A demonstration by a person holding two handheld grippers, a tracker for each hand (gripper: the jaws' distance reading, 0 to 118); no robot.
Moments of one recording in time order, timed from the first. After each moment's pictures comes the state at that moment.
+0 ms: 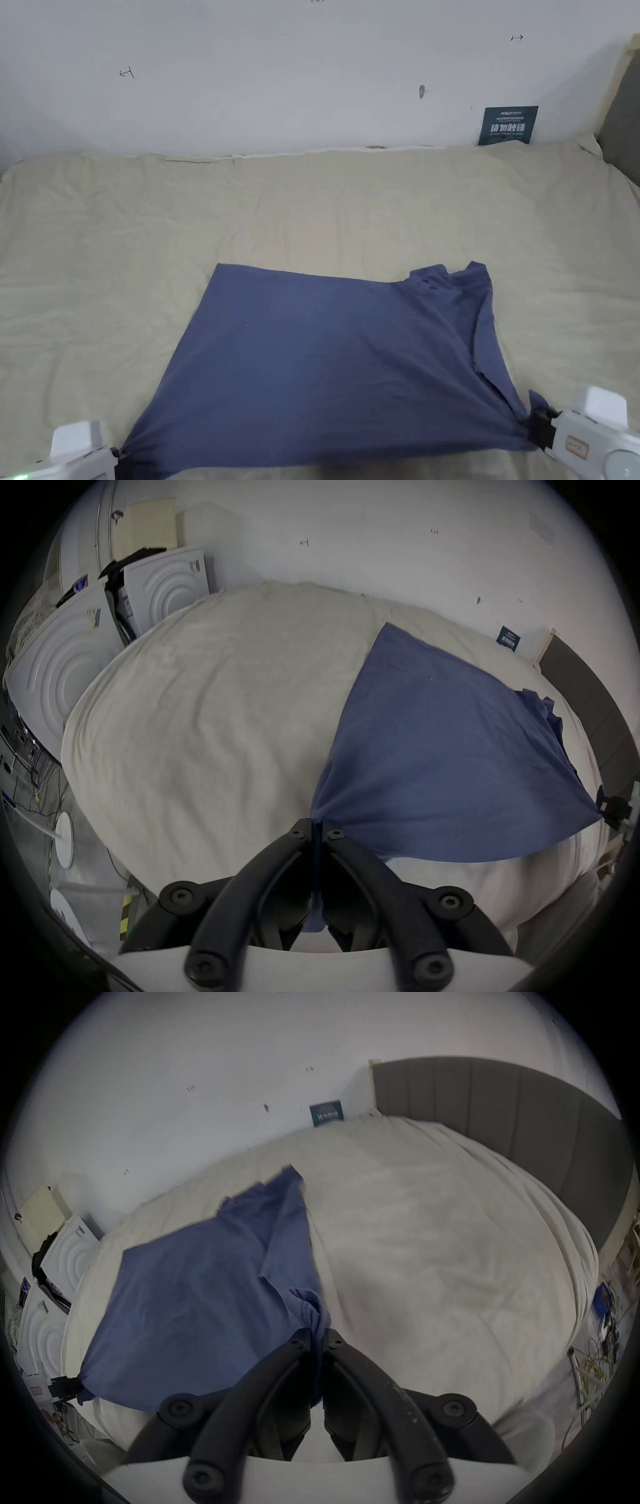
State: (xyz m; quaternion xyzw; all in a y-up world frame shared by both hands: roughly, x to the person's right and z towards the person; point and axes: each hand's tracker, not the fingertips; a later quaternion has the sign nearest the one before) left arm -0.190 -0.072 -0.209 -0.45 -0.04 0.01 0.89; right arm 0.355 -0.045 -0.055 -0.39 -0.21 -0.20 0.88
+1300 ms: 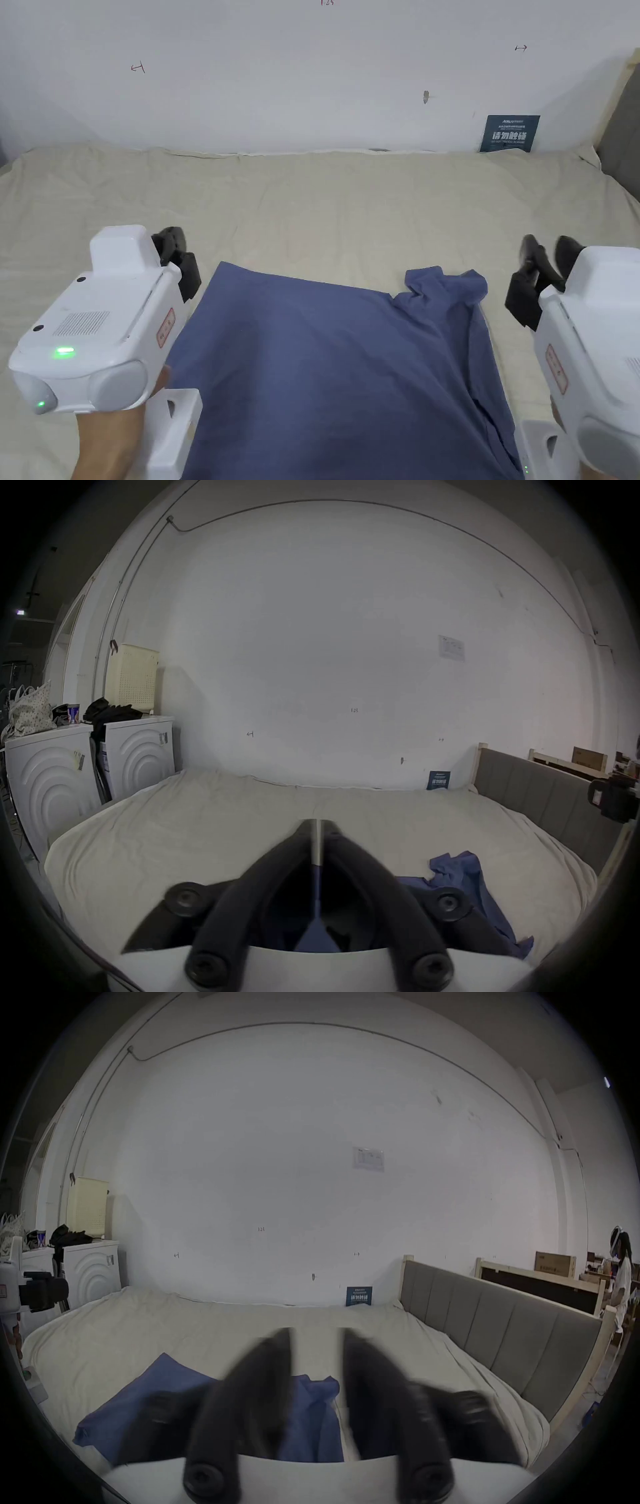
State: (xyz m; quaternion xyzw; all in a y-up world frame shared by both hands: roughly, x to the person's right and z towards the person) left arm -0.067 0.125 -0.178 -0.07 -0.12 0.02 0.99; right arm 0.282 0.125 -0.041 -0.05 -0.20 0.03 0.98
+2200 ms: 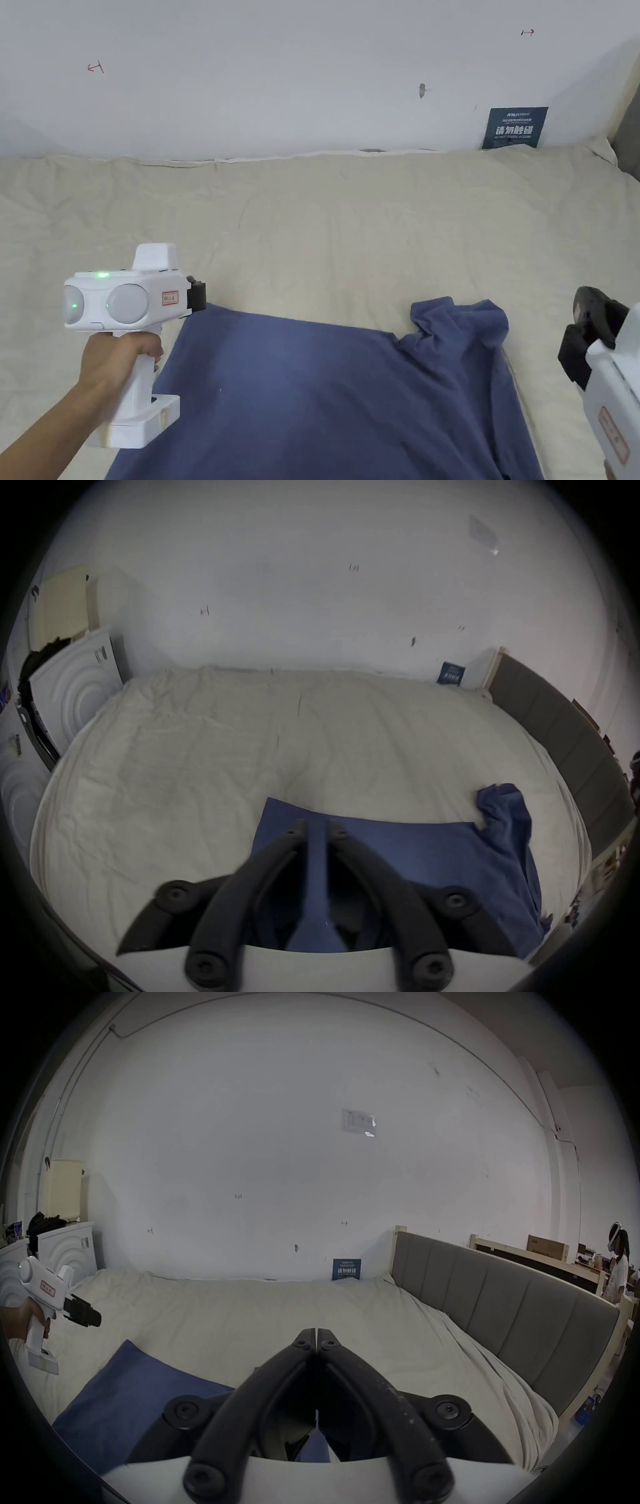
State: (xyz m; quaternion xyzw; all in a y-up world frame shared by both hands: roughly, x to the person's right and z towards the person) left arm -0.026 0.038 -0.463 -0.36 -0.17 -0.03 0.92; right arm 0.335 0.094 -0.143 -0.12 -0.23 0.01 0.97
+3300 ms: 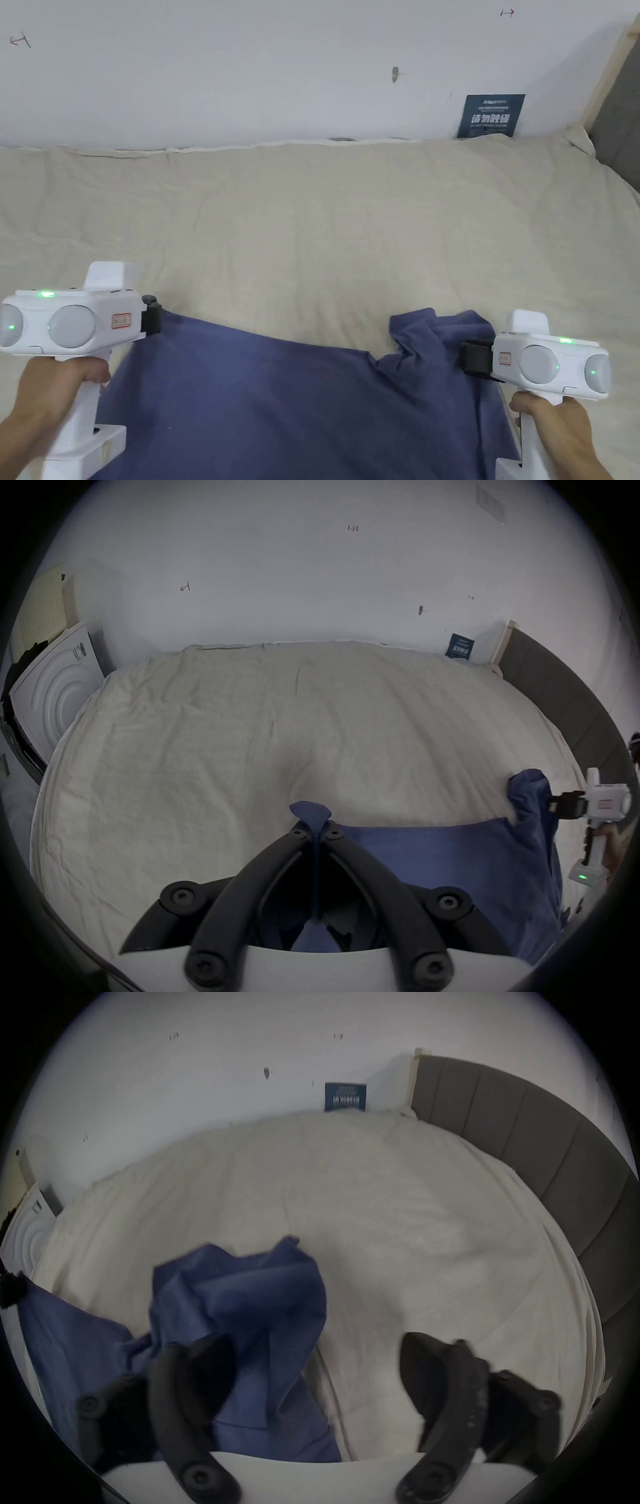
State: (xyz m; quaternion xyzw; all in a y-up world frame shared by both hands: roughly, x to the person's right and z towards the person) left arm -0.015 0.007 -0.505 -0.39 -0.19 -0.05 0.90; right arm 0.445 -0.079 -0.340 -0.45 -0.22 -0.10 0.86
